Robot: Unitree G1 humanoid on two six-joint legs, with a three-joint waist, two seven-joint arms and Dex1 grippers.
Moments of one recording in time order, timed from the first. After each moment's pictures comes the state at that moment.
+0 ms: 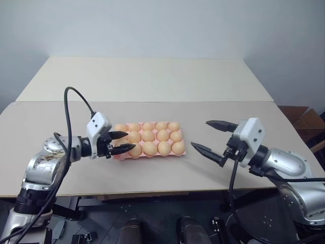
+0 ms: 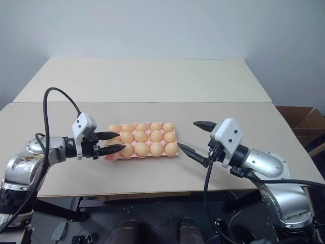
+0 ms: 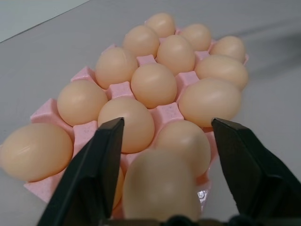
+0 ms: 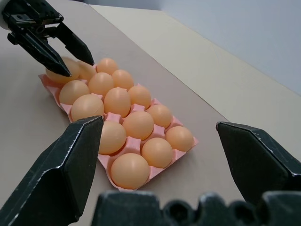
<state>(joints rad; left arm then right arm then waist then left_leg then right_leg) -0.35 0.75 0.06 -0.17 -0.42 0.66 -0.99 -0.15 -0.69 -0.10 -0.62 0.49 0.47 0.66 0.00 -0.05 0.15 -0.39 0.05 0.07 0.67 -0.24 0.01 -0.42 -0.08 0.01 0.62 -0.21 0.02</state>
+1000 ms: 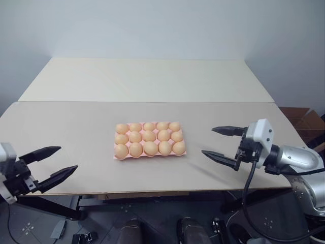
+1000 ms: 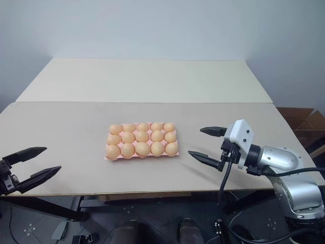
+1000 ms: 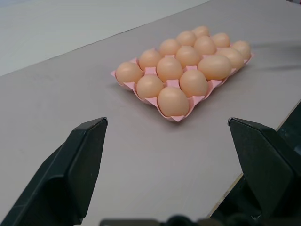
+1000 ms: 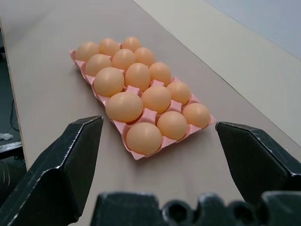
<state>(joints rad) 0.37 0.77 0.87 -0.47 -0.70 0.59 -1.10 -0.15 -0.77 -0.16 -0.44 0.53 0.39 0.94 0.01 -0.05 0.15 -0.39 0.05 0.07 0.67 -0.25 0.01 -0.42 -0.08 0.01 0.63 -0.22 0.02</state>
